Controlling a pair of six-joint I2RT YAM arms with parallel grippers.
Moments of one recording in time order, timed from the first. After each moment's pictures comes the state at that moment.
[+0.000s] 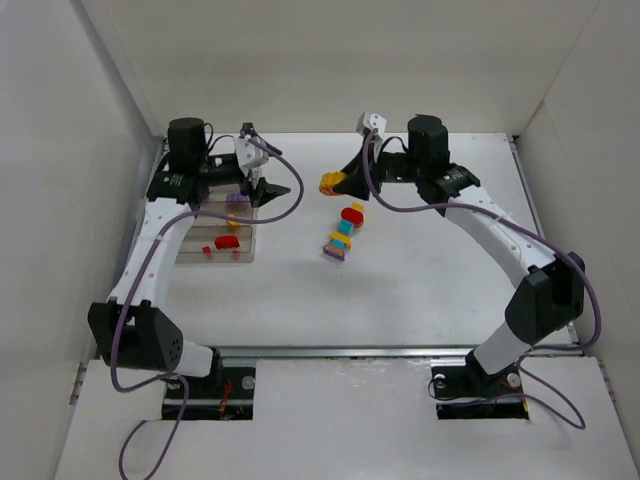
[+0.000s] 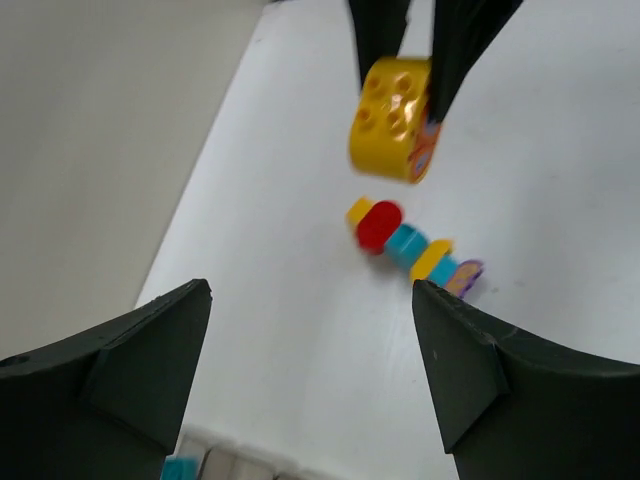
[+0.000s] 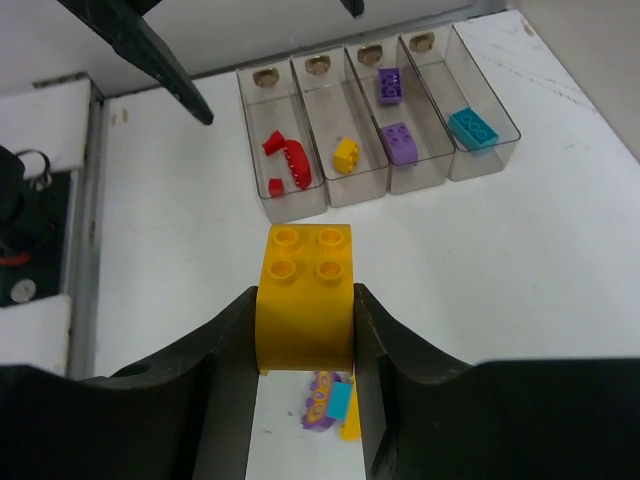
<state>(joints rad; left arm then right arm) -0.09 1.37 1.37 -0.44 1.07 0.76 0.45 1.60 1.48 -0.15 -0.87 -0.13</state>
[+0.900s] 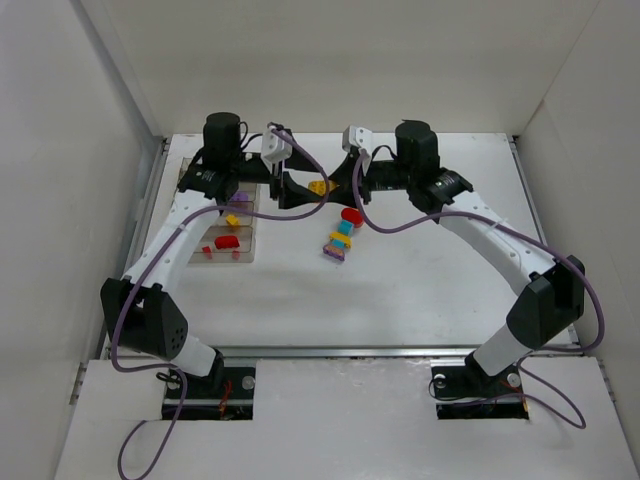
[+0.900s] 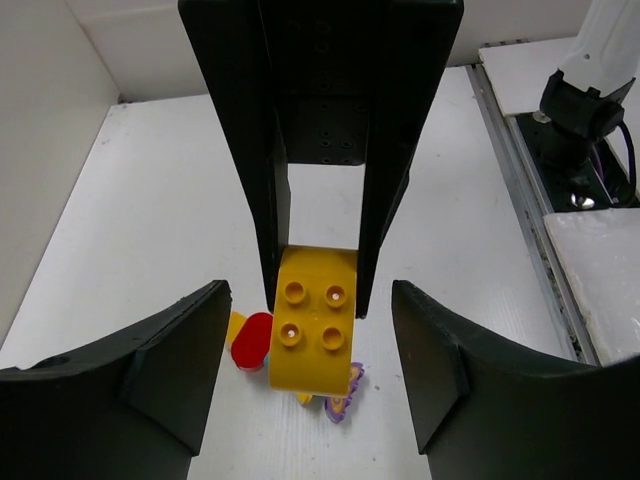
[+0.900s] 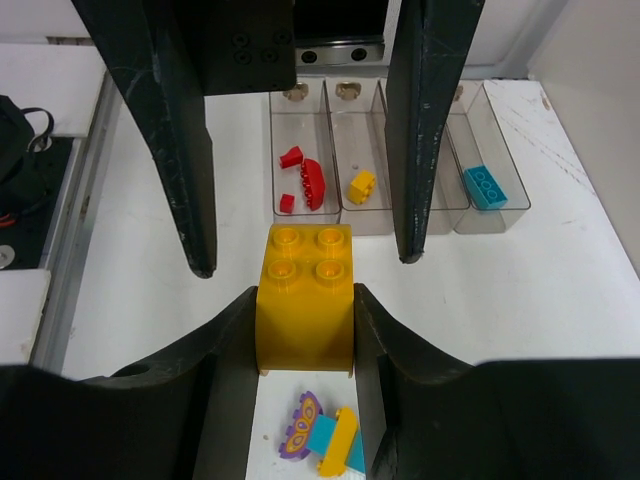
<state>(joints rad) -0.28 1.49 1.43 -0.26 1.29 0.44 0.54 1.58 1.48 -0.16 -0.90 -0.35</state>
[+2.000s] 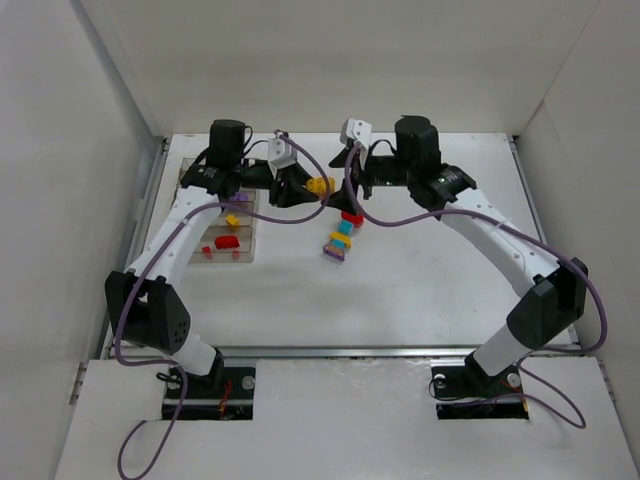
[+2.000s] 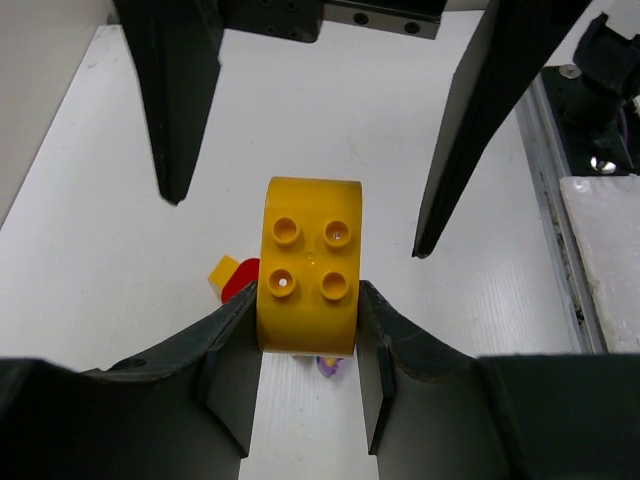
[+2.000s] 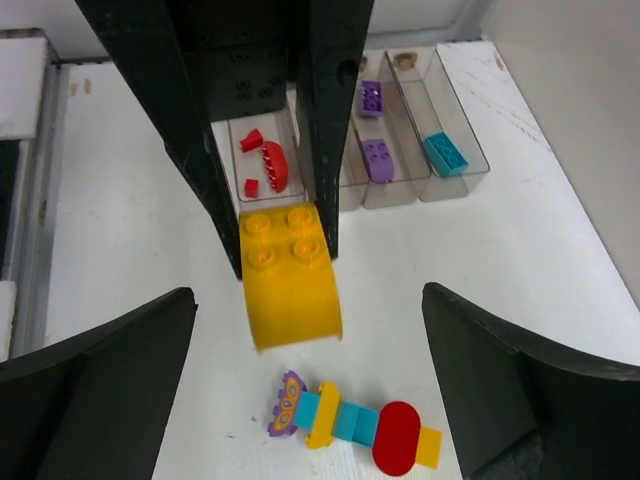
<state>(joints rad) -0.27 1.53 1.44 -0.48 1.21 0.62 0.55 1.58 1.54 -0.25 -0.78 -0.35</state>
